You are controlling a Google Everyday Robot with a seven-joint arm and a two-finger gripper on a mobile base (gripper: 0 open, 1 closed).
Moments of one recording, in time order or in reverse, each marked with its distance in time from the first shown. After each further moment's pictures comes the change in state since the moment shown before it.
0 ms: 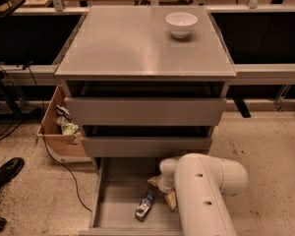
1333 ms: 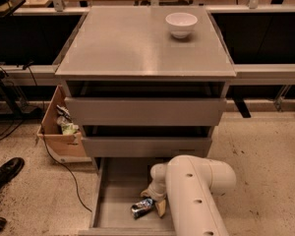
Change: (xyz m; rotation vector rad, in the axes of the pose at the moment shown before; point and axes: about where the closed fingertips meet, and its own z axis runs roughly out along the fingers) arm -0.055 0.005 0.038 -0.080 -0.084 -0.023
